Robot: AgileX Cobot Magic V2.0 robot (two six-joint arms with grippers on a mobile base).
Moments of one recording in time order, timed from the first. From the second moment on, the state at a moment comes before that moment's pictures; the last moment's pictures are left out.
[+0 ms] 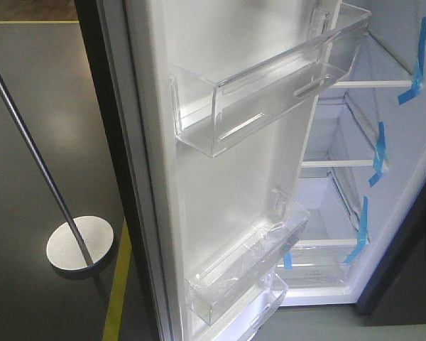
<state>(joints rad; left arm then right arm) 0.03 -0.01 0.02 -0.09 0.14 -0.01 -0.02 1.63 -1.91 1.18 1.02 -0.96</state>
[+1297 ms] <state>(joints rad) 0.03 -0.01 0.02 -0.09 0.14 -0.01 -0.02 1.52 -1.98 0.99 1.09 -0.73</state>
